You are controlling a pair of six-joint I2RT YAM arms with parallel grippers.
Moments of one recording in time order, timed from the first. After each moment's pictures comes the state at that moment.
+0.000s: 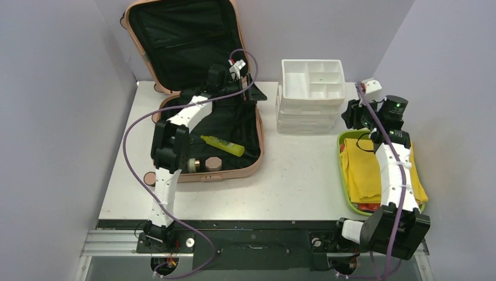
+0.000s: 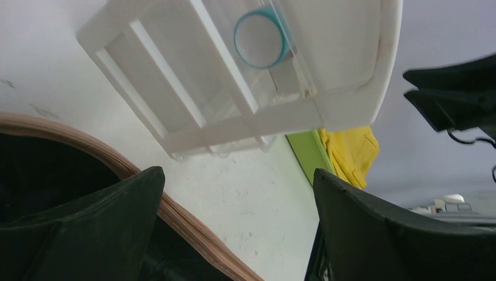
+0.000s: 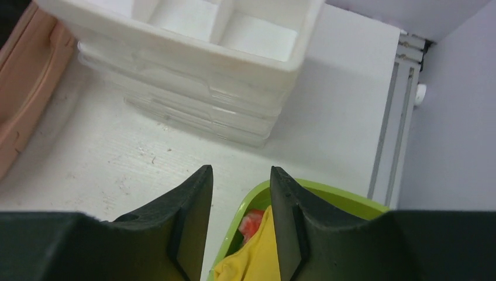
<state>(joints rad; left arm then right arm) -0.37 2.32 2.01 -0.05 0.82 -0.68 -0.23 1.23 1.12 -0.39 -0.51 -0.39</state>
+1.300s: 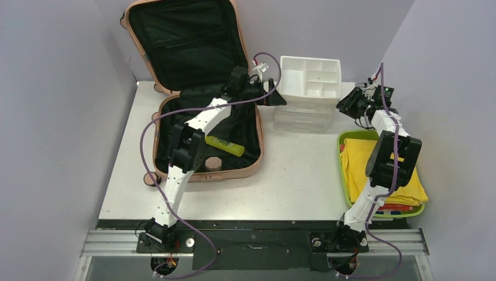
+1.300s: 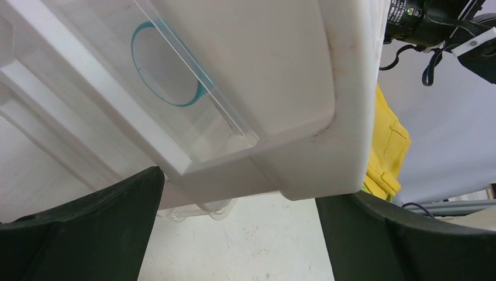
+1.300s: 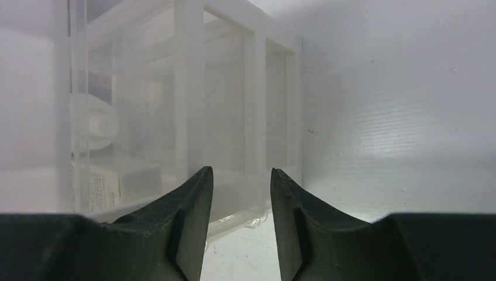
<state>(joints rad) -0.50 2.46 2.17 -0.02 0.78 -0.58 -0.31 1.93 1.44 -0.21 -0.61 0.36</state>
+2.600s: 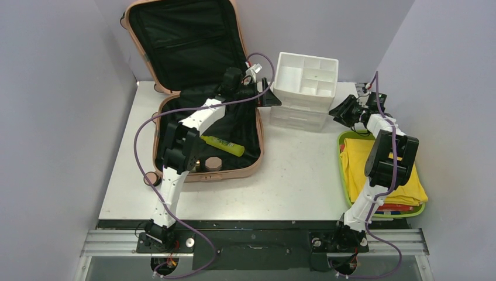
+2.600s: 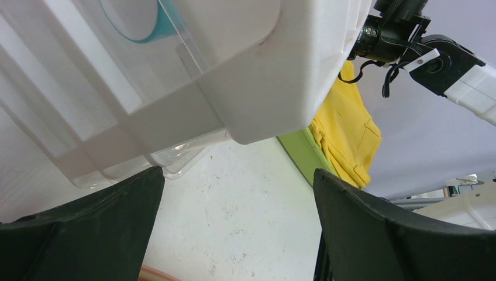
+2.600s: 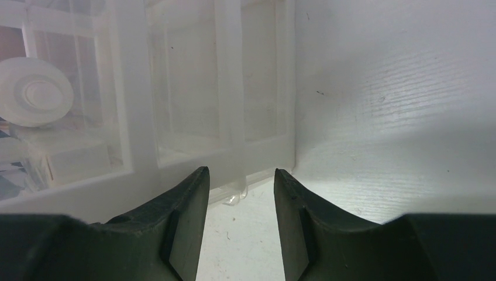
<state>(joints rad) -0.47 2.38 2.04 0.02 0.83 -0.67 -0.29 1.93 1.35 -0.19 -0.62 0.47</state>
